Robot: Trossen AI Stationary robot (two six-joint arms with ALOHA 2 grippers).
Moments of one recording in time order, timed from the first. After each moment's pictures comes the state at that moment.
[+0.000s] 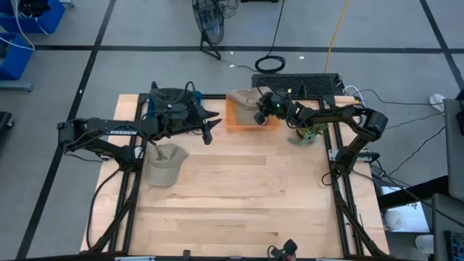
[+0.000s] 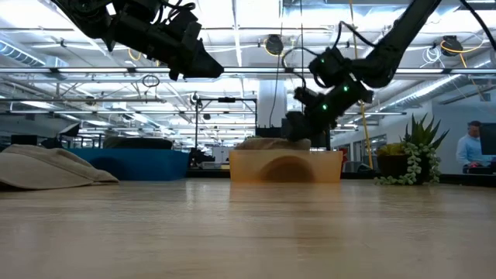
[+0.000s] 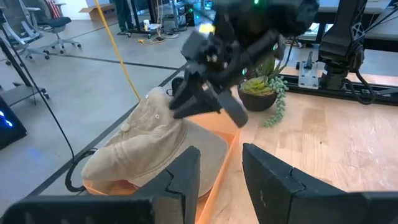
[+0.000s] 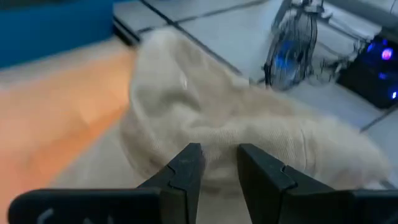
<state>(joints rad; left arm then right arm) 0.29 1.27 0.71 0.33 -0.10 0.04 -0.58 1.65 0.77 0.40 0.21 -0.04</state>
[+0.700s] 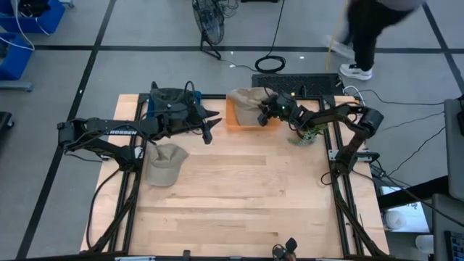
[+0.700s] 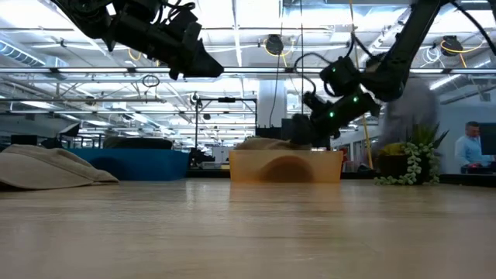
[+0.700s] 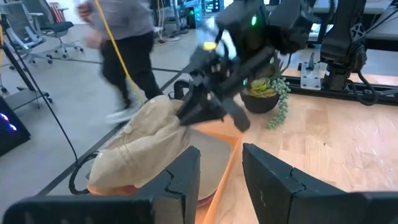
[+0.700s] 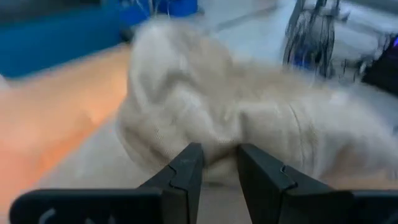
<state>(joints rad) 0.30 1.27 0.71 0.34 -0.10 0.05 -0.64 1.71 0.66 0.64 0.07 0.01</state>
